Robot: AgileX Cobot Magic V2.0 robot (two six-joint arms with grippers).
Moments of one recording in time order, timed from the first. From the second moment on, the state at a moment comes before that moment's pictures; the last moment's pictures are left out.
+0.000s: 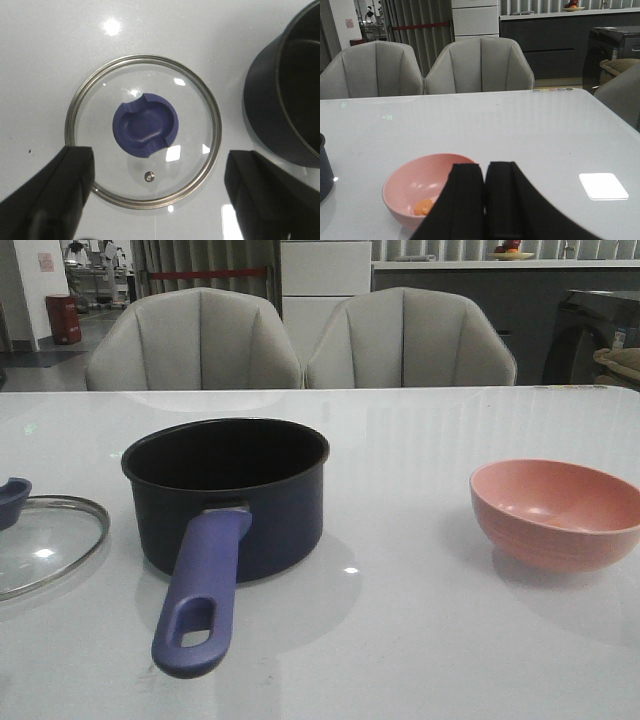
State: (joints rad) left arm -0.09 1.36 -1.04 -0.11 0.74 0.03; right arm 0.02 -0.01 0.03 -0.03 0.02 0.15
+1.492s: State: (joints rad) left arm -0.23 0.11 -0.35 -0.11 0.45 0.04; right arm 0.02 -0.01 0.03 -0.03 -0.07 0.15
